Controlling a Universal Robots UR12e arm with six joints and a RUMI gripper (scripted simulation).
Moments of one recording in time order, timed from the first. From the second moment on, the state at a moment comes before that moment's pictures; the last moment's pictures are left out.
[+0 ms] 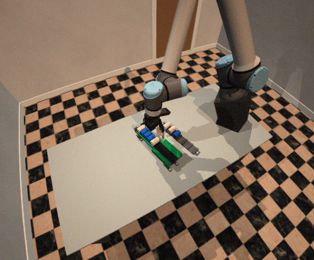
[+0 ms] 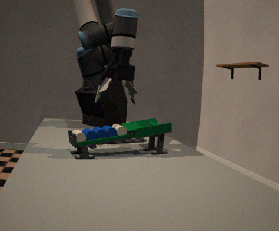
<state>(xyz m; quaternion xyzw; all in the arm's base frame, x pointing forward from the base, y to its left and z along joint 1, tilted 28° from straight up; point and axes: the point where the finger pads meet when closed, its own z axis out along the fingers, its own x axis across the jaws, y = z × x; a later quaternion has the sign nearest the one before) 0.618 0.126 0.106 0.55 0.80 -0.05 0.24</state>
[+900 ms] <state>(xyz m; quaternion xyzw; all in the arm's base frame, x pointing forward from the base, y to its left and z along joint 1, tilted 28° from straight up) 0.633 0.110 0.114 0.11 0.96 -0.16 0.19</state>
